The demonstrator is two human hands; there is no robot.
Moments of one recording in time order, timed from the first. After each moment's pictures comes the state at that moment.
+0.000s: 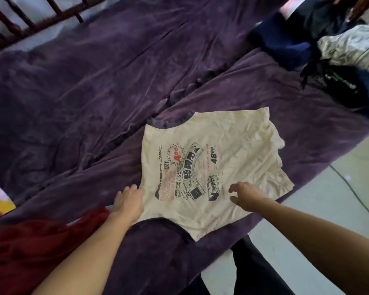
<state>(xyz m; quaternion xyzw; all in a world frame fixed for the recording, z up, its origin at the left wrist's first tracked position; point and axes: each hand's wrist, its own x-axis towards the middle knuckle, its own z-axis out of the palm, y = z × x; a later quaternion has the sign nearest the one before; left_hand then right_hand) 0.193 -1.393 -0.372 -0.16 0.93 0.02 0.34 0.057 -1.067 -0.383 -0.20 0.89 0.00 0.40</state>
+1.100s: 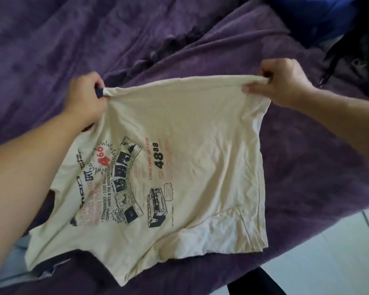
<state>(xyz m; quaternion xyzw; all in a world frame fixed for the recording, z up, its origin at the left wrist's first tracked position) -0.176 -1.371 -0.458 -0.27 0.95 0.16 0.00 -0.370 -0.988 -0.444 -0.28 0.92 -0.23 0.15</state>
